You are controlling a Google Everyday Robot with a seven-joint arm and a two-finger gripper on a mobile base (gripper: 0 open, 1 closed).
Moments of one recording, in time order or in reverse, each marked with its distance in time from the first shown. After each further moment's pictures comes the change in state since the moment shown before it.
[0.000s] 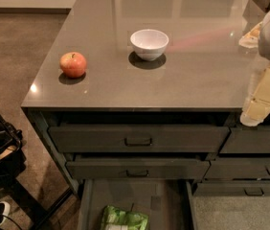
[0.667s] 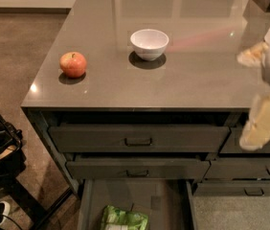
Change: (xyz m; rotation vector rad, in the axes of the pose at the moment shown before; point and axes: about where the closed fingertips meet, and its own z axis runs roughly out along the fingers) arm 0.003 0.027 0.014 0.014 -0.082 -0.026
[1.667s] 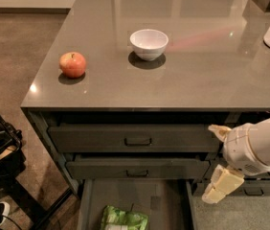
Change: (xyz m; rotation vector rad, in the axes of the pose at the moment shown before) arm 0.043 0.080 0.174 -0.088 -0.175 0.104
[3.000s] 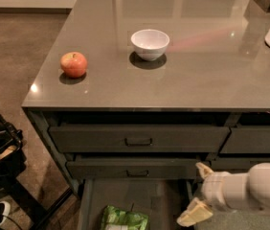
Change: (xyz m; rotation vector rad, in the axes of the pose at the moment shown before) arm 0.057 0.038 0.141 0.023 -0.127 0.182
